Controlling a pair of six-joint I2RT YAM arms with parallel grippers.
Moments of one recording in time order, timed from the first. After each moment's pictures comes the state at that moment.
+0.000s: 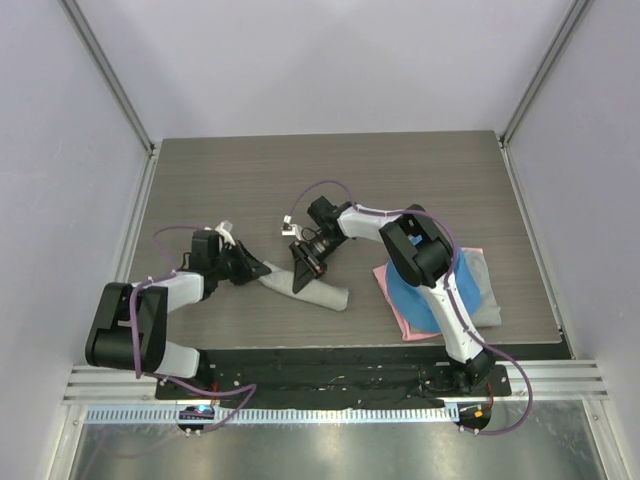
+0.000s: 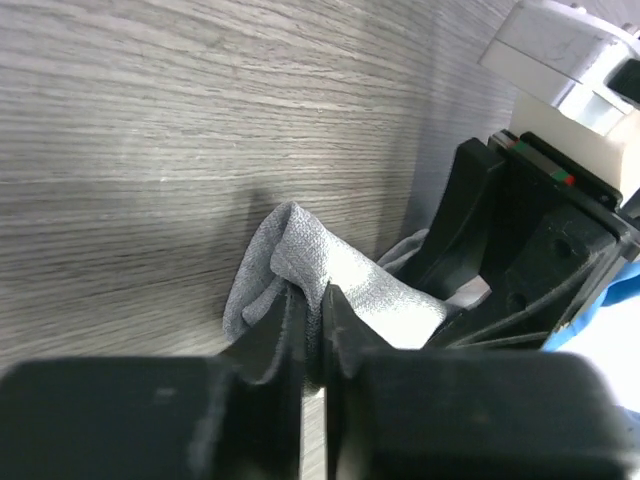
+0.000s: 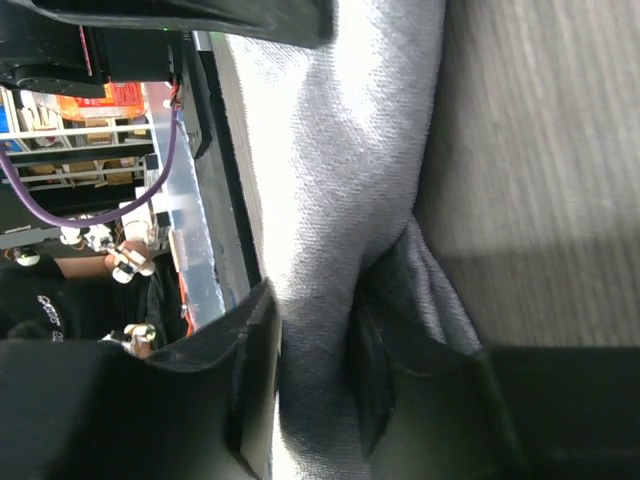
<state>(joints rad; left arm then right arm) -0.11 1.42 0.45 0.20 0.50 -0.71 0.68 2.36 1.65 -0.65 -1.11 -0.06</state>
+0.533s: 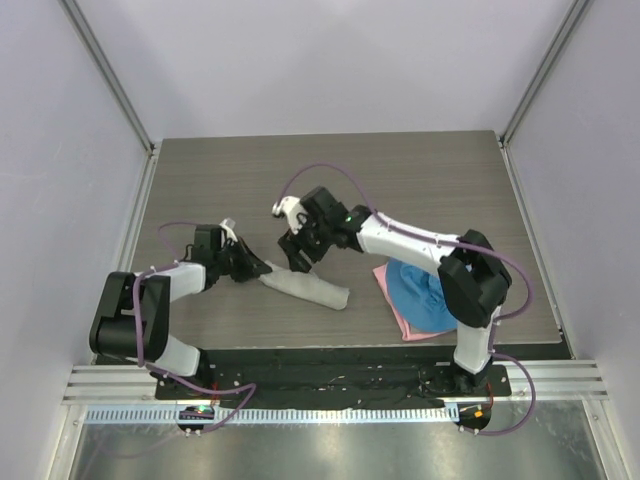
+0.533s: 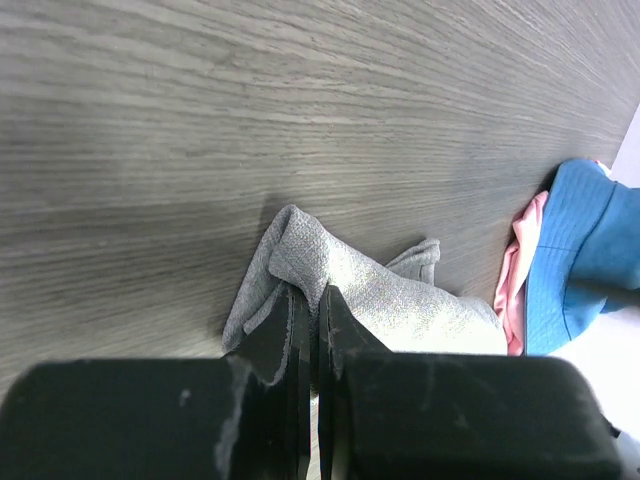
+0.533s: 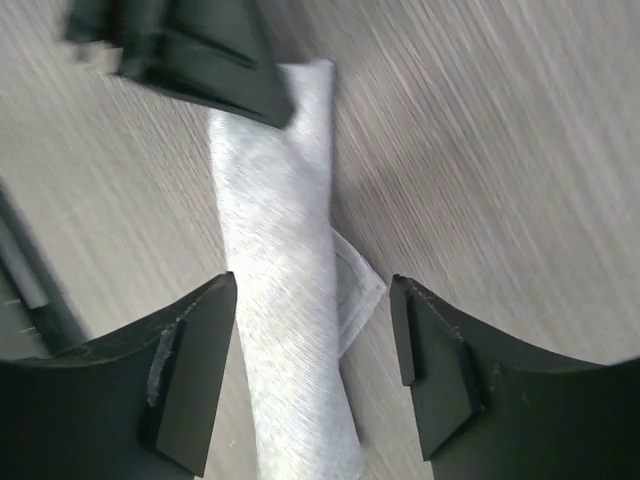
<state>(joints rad) -0.11 1.48 0.52 0.12 0.51 -0.71 0.82 1.87 1.43 -0.43 -0.31 -0.08</state>
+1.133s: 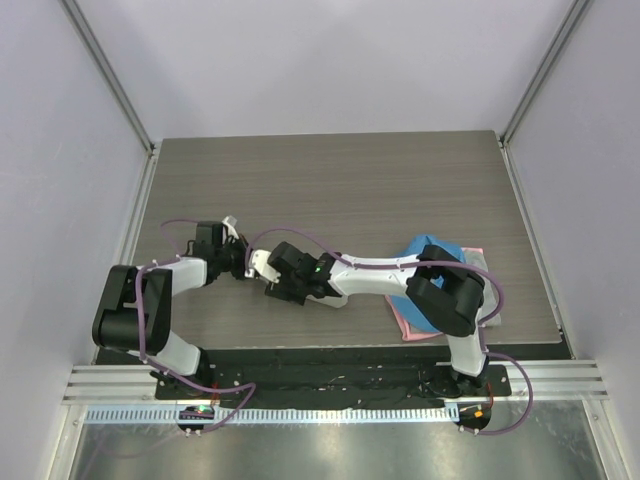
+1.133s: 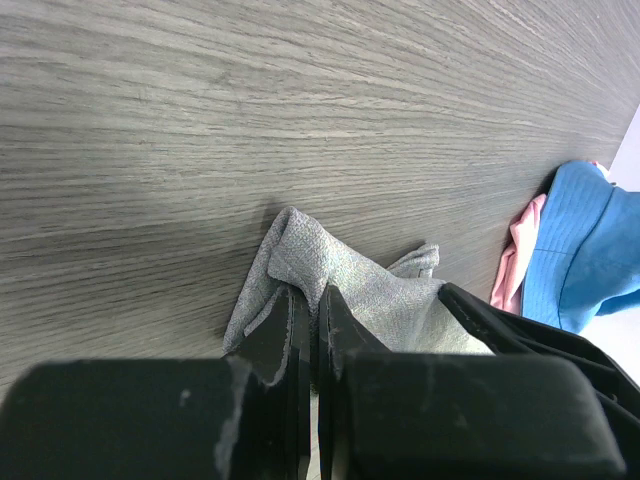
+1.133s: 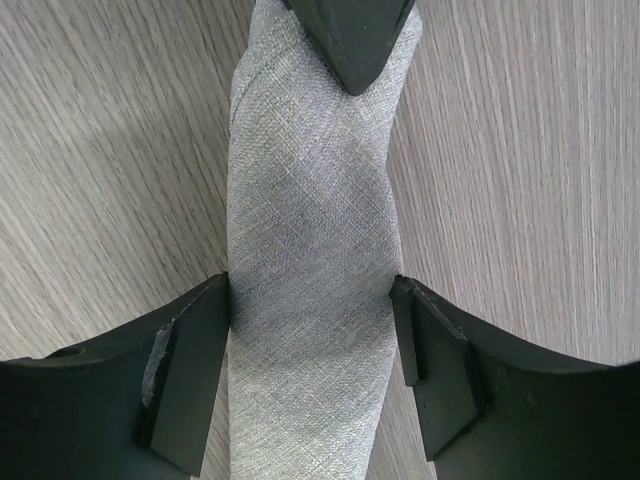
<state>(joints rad) -0.11 1.53 0.57 0.09 0.52 -0.71 1.10 1.94 1.29 -0.25 0.20 -0.34</state>
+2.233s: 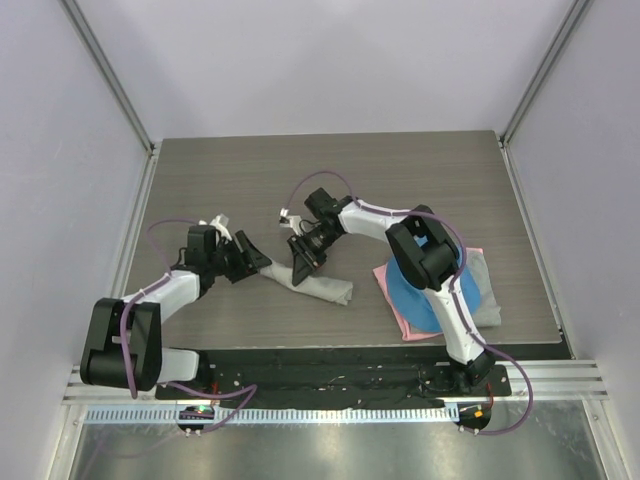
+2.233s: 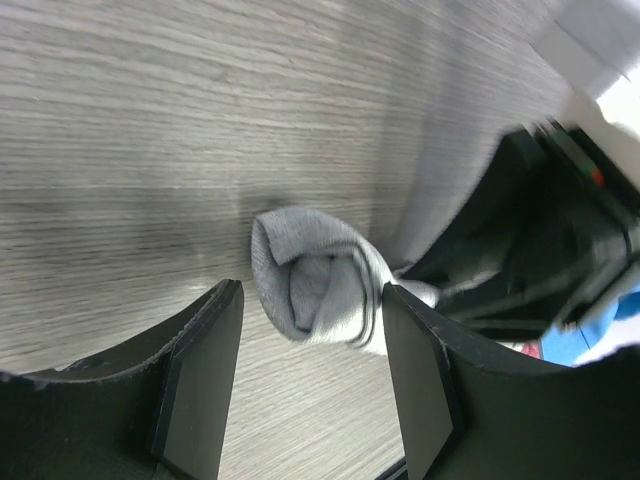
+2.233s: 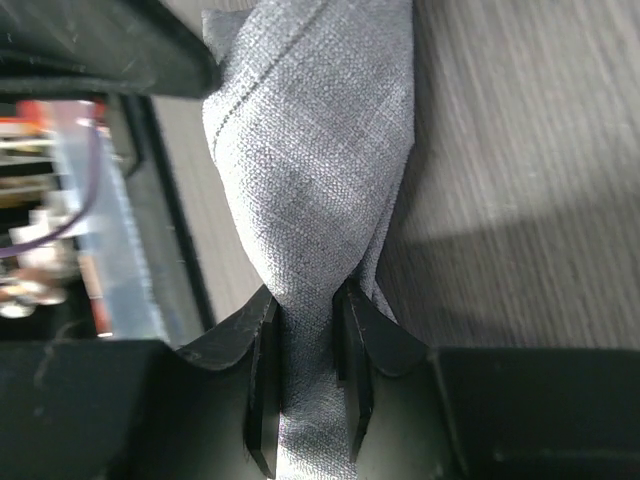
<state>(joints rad) -0.11 1.33 0.50 0.06 0.43 -0.66 0.70 2.28 1.66 -0.63 -0.90 -0.09</state>
